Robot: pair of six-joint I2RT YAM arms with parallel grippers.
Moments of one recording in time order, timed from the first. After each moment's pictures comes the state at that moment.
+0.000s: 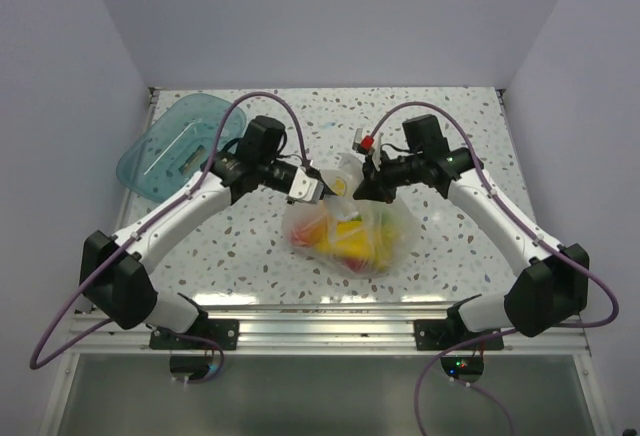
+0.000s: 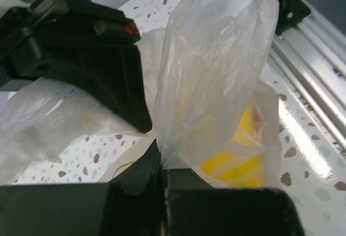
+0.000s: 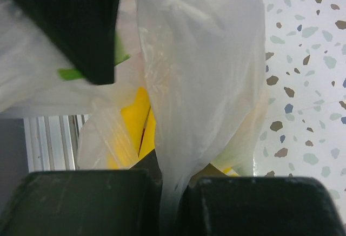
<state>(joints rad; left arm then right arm) -0.58 1.45 1.24 -0.47 1.06 1.08 0.42 1.39 1.22 -0.68 -0.80 -0.53</state>
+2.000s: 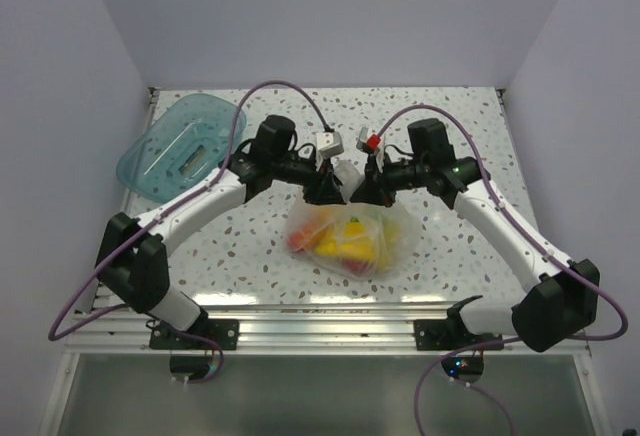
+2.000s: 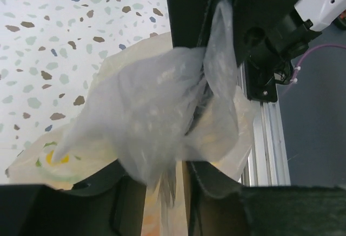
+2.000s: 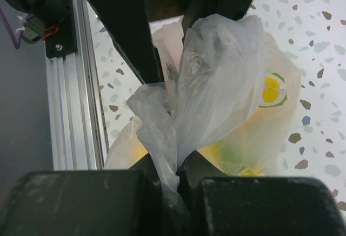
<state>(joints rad) -0.62 1.56 1.22 -0.20 0.89 0.15 0.43 1.31 1.16 -0.59 -0.84 -0.37</state>
